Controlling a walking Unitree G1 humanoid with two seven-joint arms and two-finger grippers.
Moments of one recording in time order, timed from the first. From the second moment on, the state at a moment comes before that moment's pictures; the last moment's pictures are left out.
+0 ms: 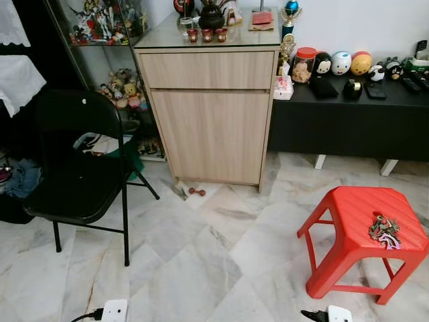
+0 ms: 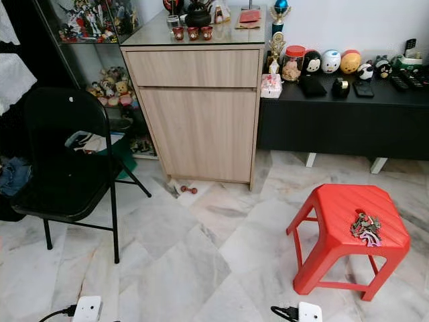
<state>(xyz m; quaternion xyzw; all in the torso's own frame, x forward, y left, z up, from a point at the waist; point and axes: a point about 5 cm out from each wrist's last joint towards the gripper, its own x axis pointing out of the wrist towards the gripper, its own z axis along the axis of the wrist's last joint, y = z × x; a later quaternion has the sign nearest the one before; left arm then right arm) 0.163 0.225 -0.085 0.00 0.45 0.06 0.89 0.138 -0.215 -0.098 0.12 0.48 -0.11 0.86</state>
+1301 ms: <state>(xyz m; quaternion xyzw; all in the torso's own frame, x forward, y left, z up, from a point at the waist) 0.158 0.242 -0.083 0.02 0.45 0.06 0.89 0.131 -0.210 -0.101 0.12 0.49 -0.10 0.86</state>
